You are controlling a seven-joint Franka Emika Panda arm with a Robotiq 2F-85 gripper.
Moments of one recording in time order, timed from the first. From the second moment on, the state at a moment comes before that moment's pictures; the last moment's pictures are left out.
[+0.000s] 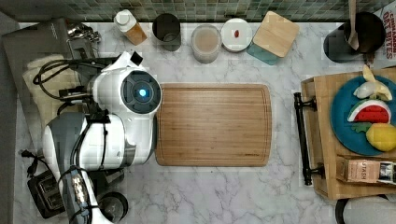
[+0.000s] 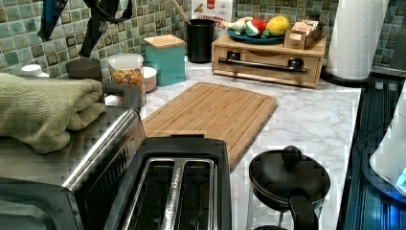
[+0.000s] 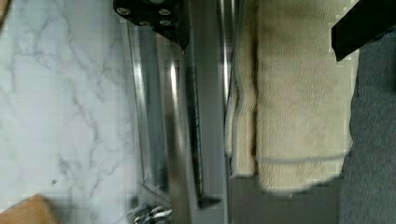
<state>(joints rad) 0.14 0.14 0.25 -1.93 0.66 0.70 -0.95</state>
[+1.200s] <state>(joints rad) 0.22 0.30 0.34 -1.80 0.63 0.66 -0.95</state>
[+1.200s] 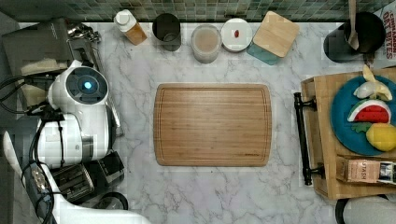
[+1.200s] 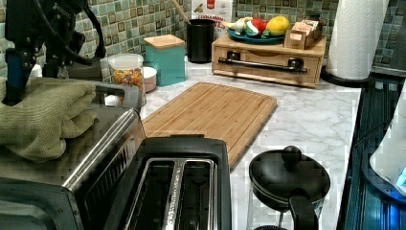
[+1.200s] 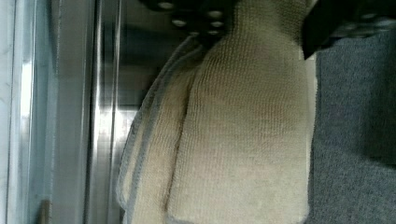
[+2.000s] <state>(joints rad) 0.21 0.34 0.33 -1.71 0.58 0.56 -0.94</state>
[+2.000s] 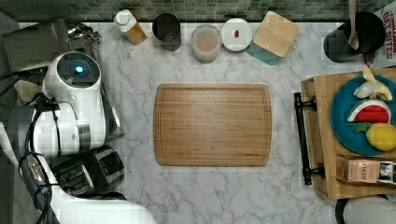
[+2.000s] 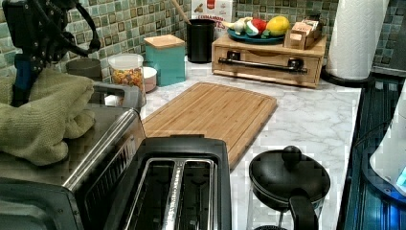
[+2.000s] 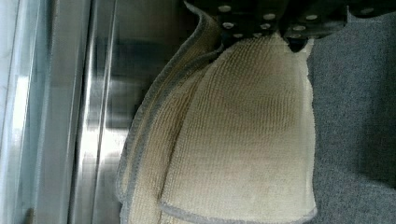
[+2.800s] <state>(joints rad) 0.07 -0.11 0.16 -2.09 0.60 0.73 -0.96</state>
